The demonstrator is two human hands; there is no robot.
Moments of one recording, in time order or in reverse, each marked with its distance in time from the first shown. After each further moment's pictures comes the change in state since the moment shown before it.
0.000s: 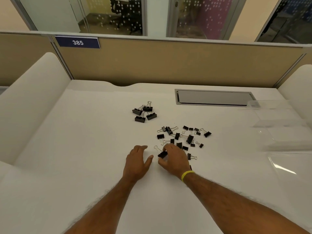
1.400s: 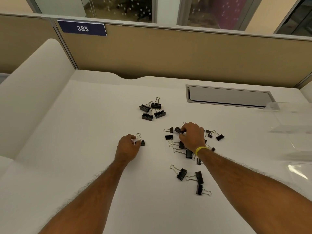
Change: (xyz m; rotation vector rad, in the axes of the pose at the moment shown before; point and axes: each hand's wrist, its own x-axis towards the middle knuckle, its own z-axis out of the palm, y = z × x) left_hand 0.072 -0.051 -0.034 -0.135 0.031 -0.402; right_hand 0.101 0.041 -0.025 -0.048 0.015 0.171
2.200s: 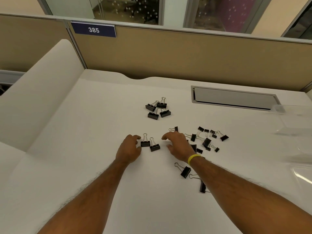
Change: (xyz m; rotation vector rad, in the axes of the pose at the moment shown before) left_hand -0.017 -0.015 -0.018 0.171 -0.098 0.210; right_hand -0.040 -0.048 0.023 0.157 -0.209 -0.396
